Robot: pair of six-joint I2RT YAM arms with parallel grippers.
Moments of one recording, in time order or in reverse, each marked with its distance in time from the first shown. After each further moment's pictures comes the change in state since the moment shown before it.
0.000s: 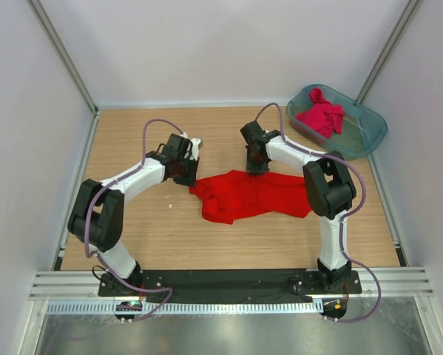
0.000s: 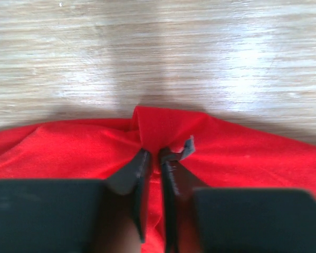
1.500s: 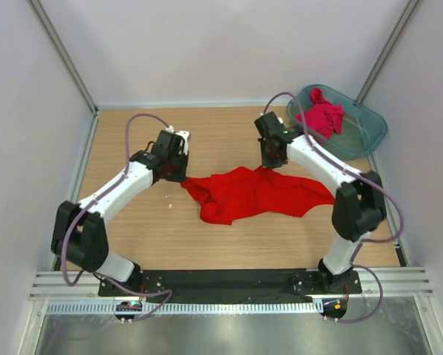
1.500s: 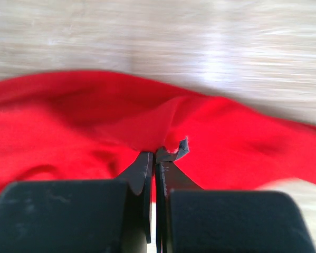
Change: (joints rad) left arm -0.001 -0.154 0.000 -0.116 -0.123 -0.050; right arm -0.019 -0.237 -0.064 -0.116 0.059 -0.159
